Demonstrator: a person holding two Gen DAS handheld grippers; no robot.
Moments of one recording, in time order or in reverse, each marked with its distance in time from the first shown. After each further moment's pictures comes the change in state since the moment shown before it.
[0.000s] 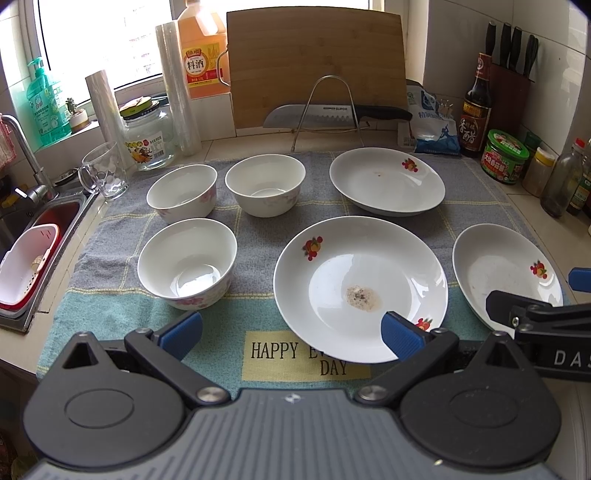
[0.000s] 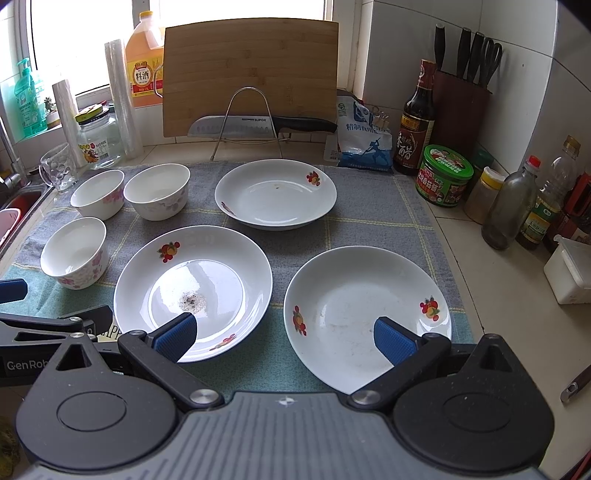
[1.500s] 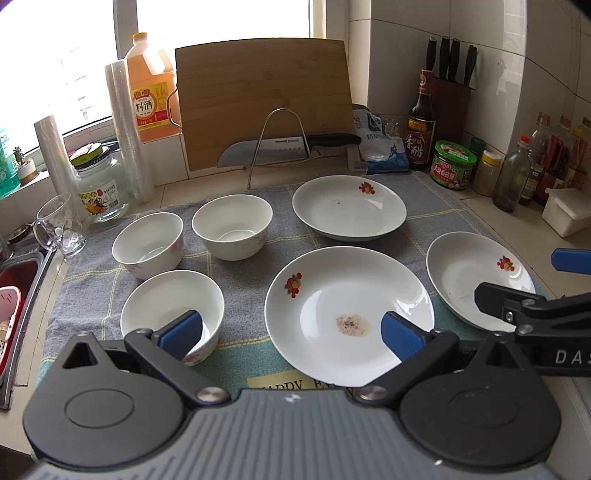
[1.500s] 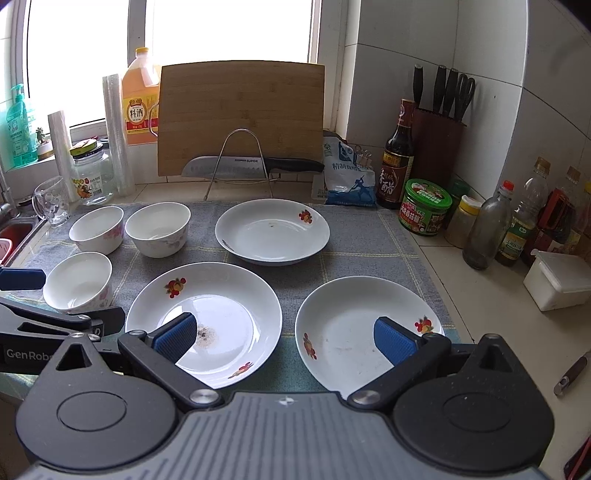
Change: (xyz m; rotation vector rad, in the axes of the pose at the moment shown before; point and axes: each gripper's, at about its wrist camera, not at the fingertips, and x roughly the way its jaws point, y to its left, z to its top) left arm 0.002 0.037 0.009 0.153 -0.126 -0.201; right arm -0.026 0.035 -0.010 0.029 -0.155 -0.099
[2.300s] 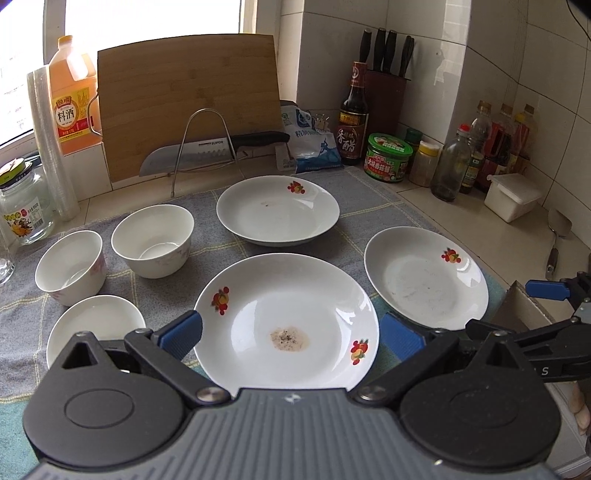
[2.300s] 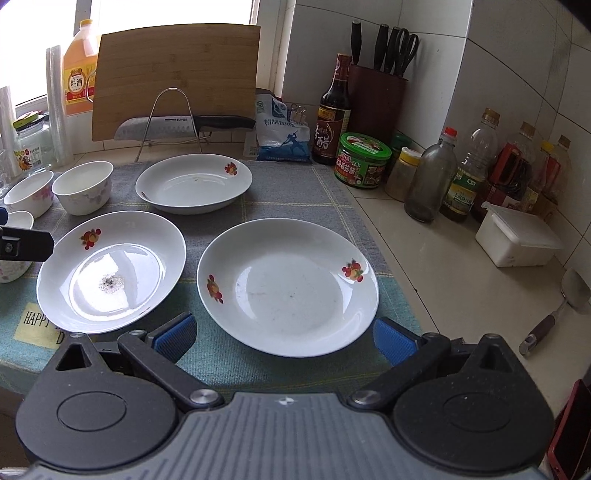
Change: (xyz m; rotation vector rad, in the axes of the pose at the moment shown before) left arm 0.026 -0.019 0.009 0.077 0.006 -0.210; right arm 0.030 -0.060 -0.053 0.032 0.082 -0.140
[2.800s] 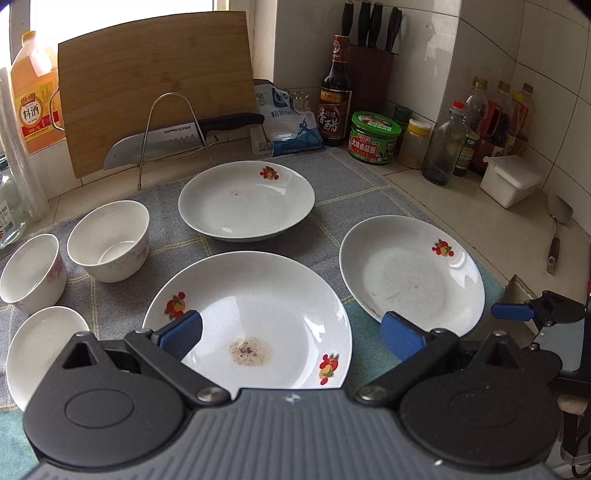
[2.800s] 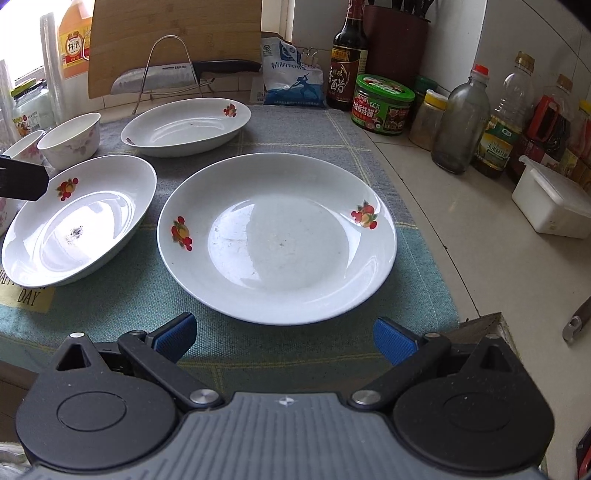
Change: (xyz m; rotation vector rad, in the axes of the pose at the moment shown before) left arm 0.041 -0.033 0.015 0.028 0.068 -0.009; right arm 0.064 -0.027 -0.021 -0.021 0.114 0.098
